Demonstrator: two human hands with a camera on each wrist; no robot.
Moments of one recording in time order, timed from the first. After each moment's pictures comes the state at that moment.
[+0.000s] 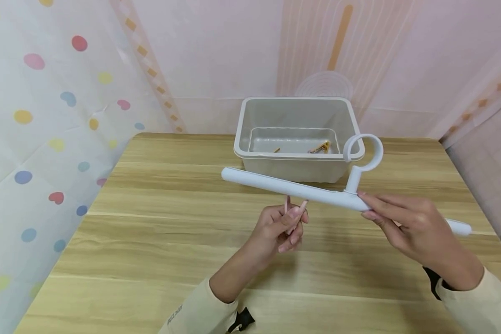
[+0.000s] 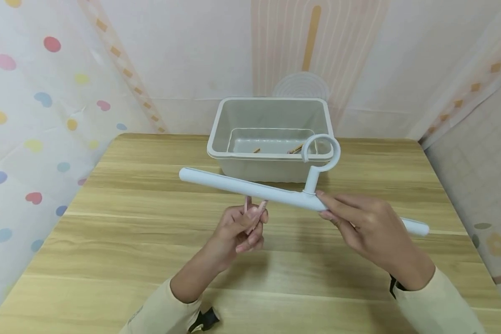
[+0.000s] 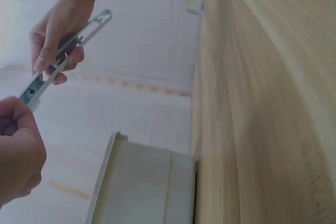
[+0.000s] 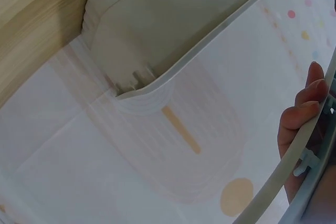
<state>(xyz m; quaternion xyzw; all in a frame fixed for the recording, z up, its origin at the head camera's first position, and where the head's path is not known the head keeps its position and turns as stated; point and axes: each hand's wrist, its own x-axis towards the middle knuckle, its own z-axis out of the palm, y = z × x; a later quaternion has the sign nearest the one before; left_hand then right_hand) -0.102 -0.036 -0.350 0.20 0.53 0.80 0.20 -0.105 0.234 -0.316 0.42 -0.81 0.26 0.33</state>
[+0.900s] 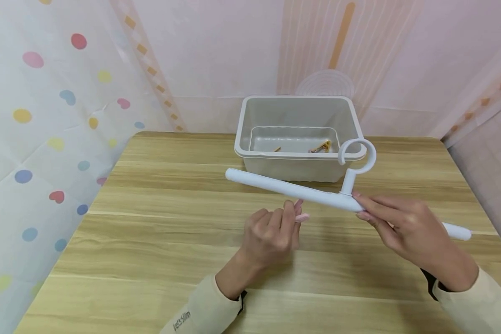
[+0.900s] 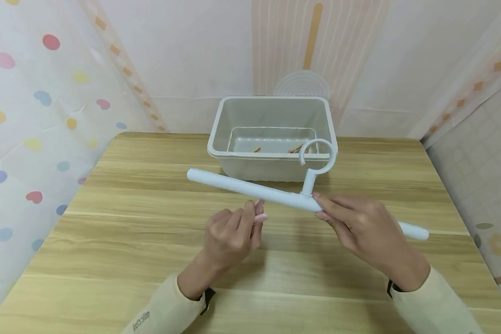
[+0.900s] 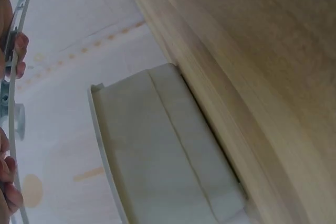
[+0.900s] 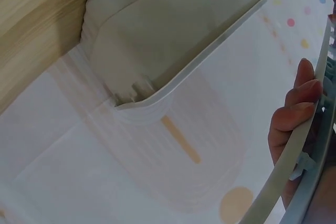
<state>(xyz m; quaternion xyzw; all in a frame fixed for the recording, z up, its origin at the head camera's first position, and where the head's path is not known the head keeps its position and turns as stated) -0.119 -0.034 -0.360 0.33 0.73 0.06 -0.59 -0.104 0.229 -0.319 0.40 -0.83 0.23 0.32</state>
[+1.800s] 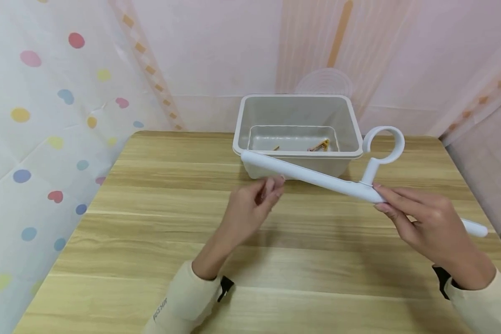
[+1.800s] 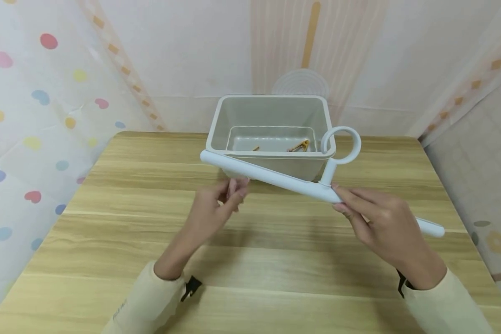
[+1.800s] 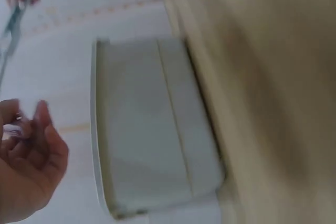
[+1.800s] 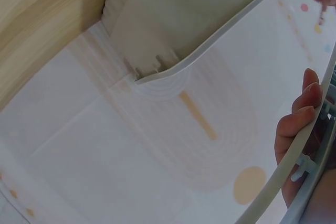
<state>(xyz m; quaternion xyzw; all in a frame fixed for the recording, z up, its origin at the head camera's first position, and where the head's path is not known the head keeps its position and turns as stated) -0.146 -0.073 -0.346 0.24 0.84 0.46 -0.13 -0.104 0.247 -0.319 0.36 -0.81 0.27 0.37</state>
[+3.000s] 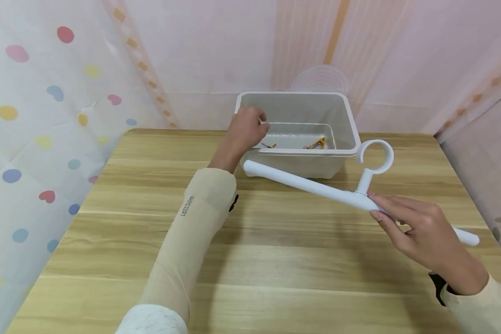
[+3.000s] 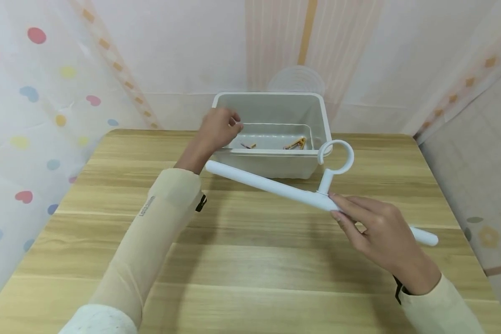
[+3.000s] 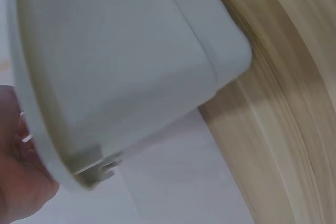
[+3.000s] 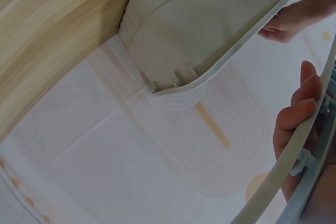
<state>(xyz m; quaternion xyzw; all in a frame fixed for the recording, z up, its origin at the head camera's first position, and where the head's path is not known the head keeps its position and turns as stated) -0.302 -0.070 -0.296 0.13 0.95 0.27 -0.02 -0.096 0.249 -0.330 0.35 -0.83 0.28 0.32</state>
